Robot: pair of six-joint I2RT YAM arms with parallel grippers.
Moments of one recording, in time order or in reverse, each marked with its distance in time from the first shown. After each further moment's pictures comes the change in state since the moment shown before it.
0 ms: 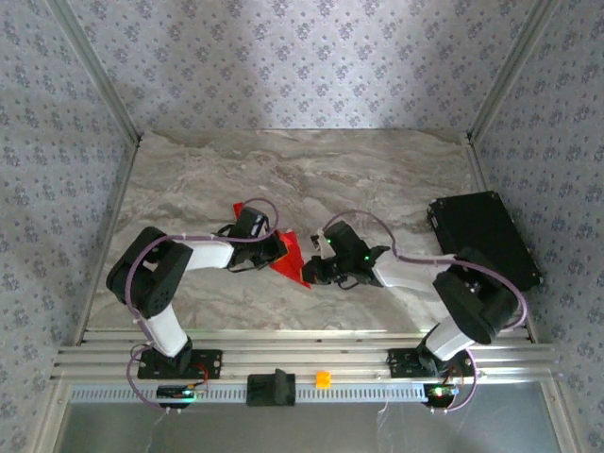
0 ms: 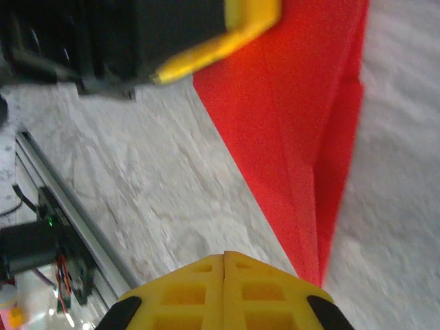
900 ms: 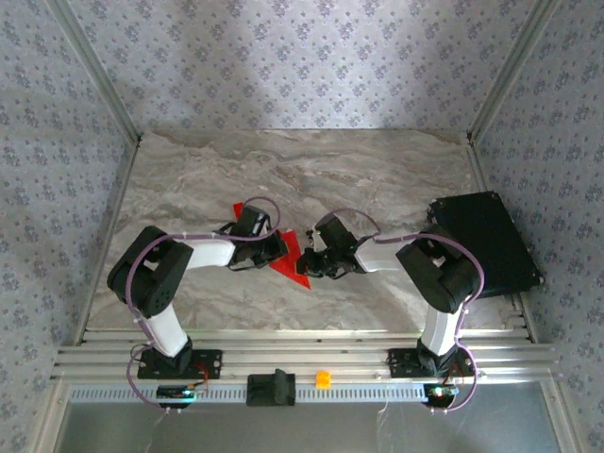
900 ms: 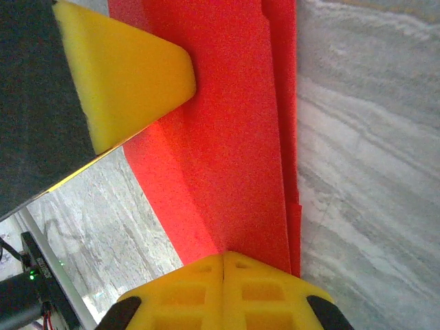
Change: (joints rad) left arm -0.005 0.004 0.034 -0.053 -0.015 0.040; right arm -0.043 0.243 0.095 0.073 -0.029 0.045
